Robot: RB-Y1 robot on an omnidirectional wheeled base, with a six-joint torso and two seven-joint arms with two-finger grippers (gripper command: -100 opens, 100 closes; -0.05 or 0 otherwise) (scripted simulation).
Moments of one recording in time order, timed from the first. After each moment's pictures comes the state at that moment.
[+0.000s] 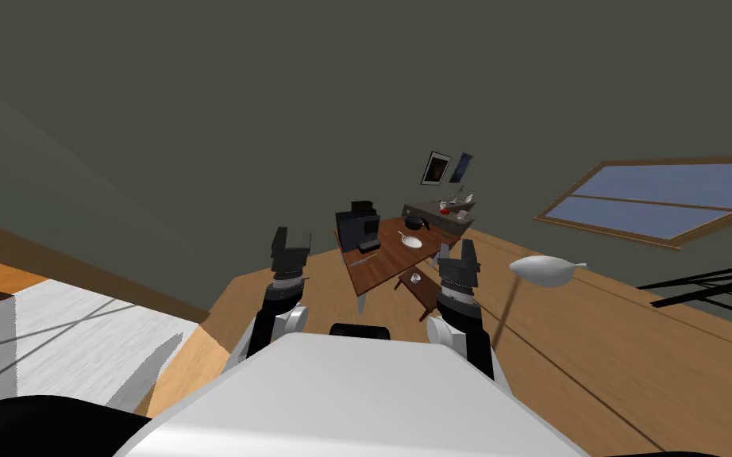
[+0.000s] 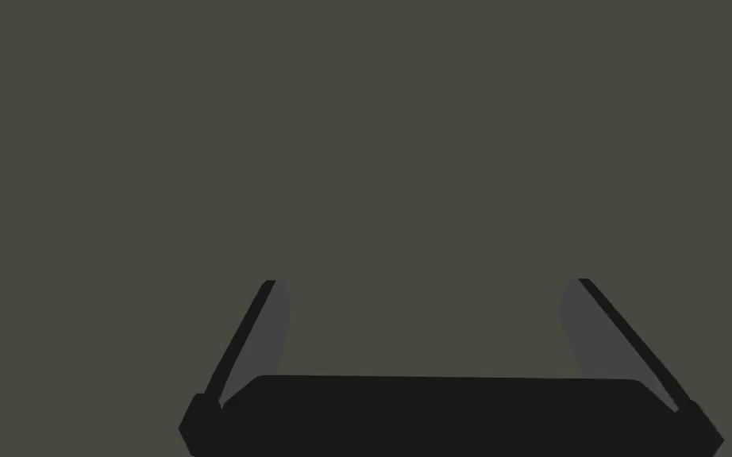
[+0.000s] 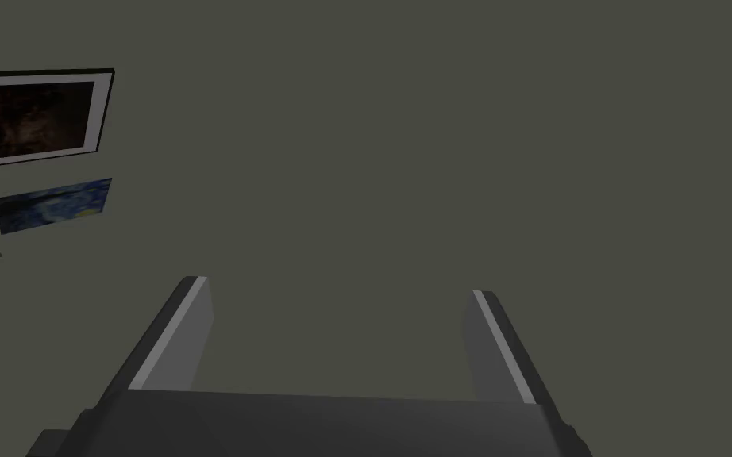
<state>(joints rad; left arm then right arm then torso) 0.51 0.03 -0.07 -2.28 -0.02 -0.61 0.05 0.54 0.03 -0.02 -2.34 -0.01 -0.49 0.05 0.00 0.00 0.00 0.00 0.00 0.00</state>
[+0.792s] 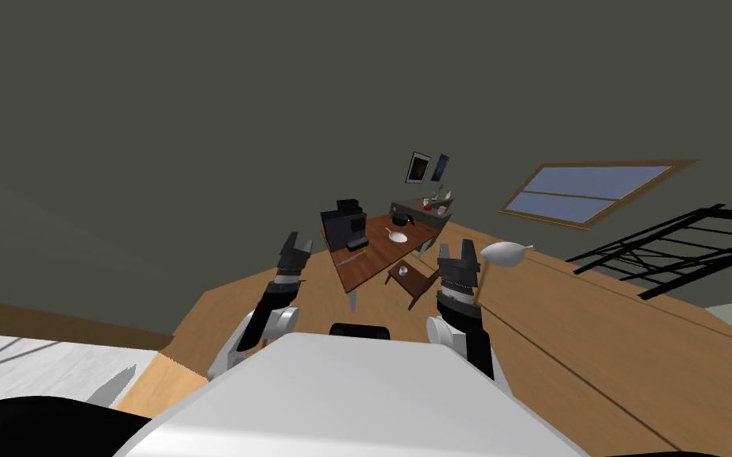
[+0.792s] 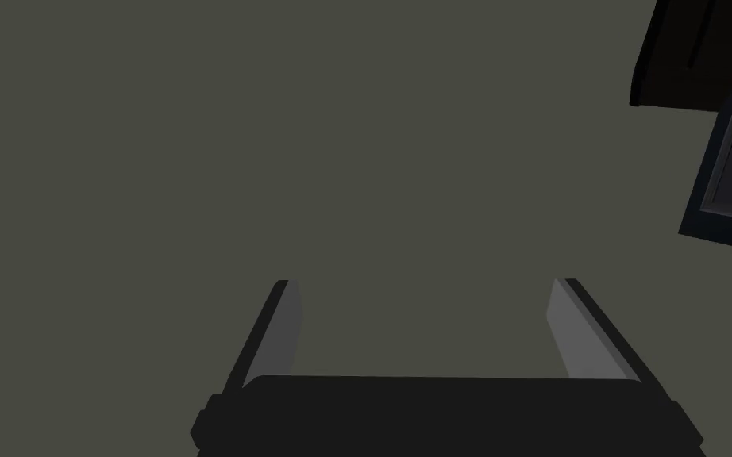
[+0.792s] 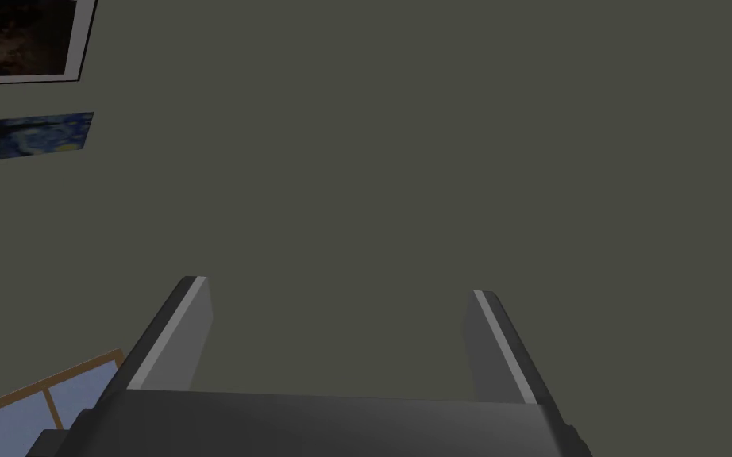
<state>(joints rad) 0.49 0.15 0.00 -2.21 0.06 -0.42 0.13 0.54 0.03 -0.02 -2.34 -0.01 -0.49 0.05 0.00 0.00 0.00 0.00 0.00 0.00</state>
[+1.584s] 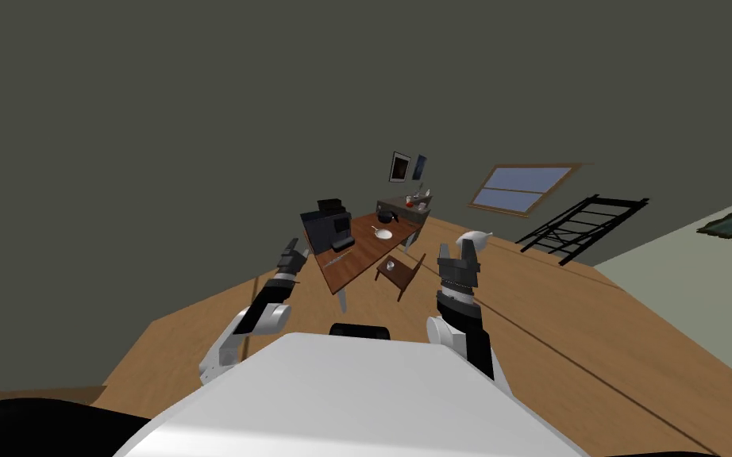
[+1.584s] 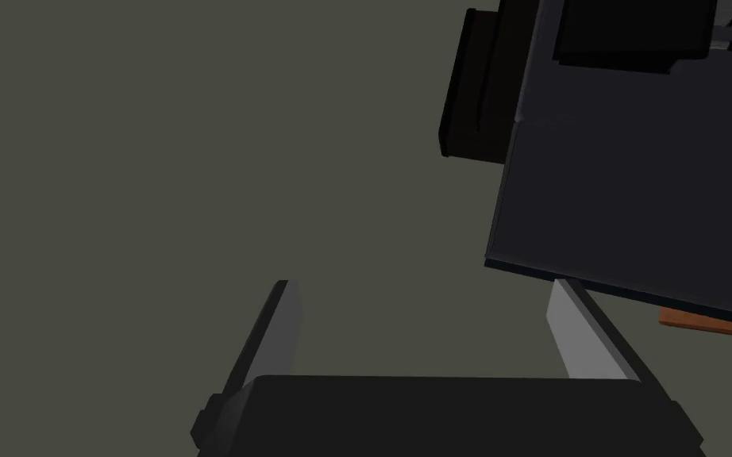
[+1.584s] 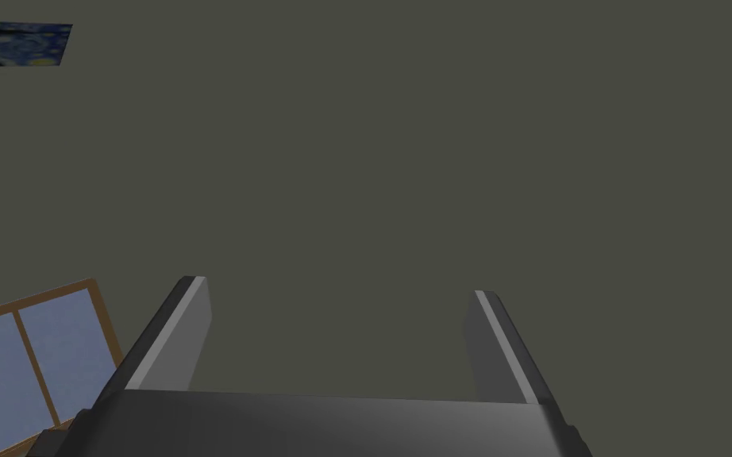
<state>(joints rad) 0.46 0.22 0.09 -2.11 0.14 -0.18 0.22 0.54 0.03 -0.02 -2.34 -0.01 -0.49 0.05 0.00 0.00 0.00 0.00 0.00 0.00</state>
